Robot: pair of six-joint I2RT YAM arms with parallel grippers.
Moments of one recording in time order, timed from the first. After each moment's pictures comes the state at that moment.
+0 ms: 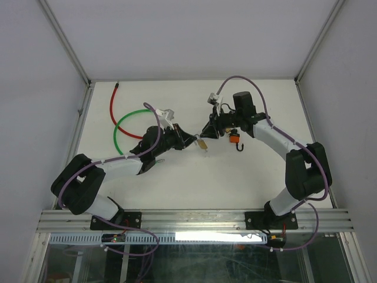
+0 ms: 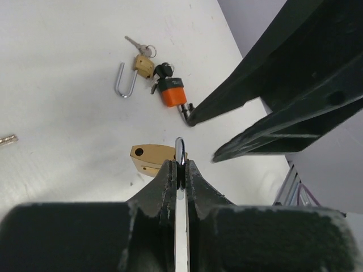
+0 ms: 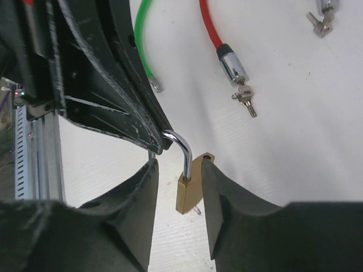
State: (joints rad) left arm -0.68 1.48 0.64 0.66 0.18 -0.78; right arm 0.40 1.60 1.11 -0.21 -0.91 -0.21
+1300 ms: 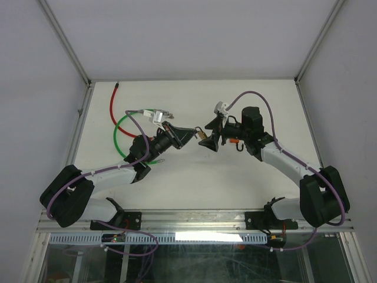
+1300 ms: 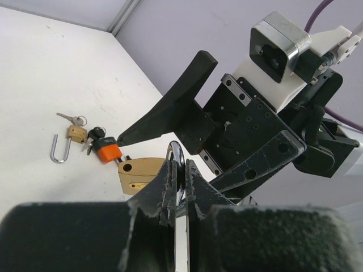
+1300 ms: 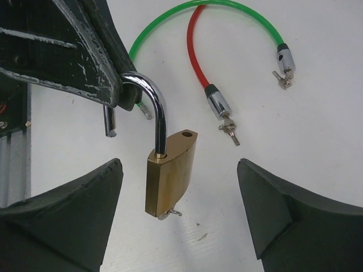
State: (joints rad) left arm -0.71 1.33 0.51 1.02 0.17 -0.79; right arm 0.45 1.33 0.77 0.23 -0.82 -0.13
